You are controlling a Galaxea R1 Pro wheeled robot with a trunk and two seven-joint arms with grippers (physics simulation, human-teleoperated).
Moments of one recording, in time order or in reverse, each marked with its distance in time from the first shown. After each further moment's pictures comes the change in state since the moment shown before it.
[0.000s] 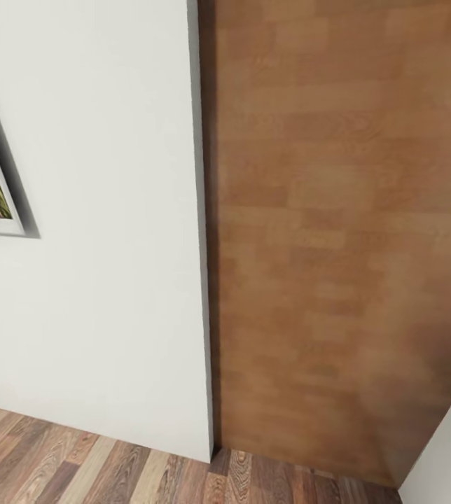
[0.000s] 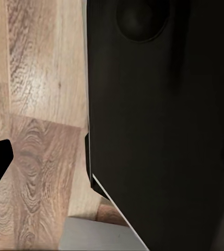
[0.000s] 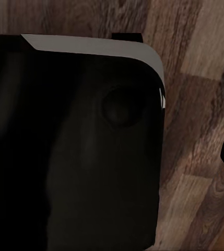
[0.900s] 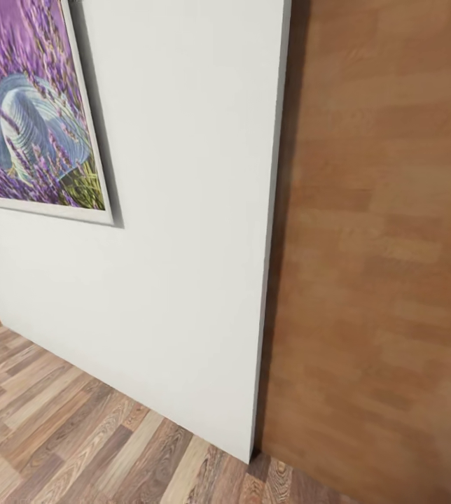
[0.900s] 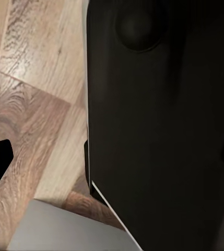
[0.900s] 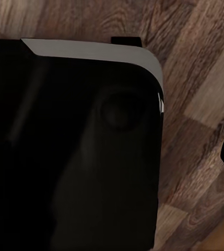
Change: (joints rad) left arm 0.000 -0.001 0.003 -0.001 0.001 -0.023 0.000; right arm -0.003 -0.001 0.000 -0.002 0.001 -0.002 0.000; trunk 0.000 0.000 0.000
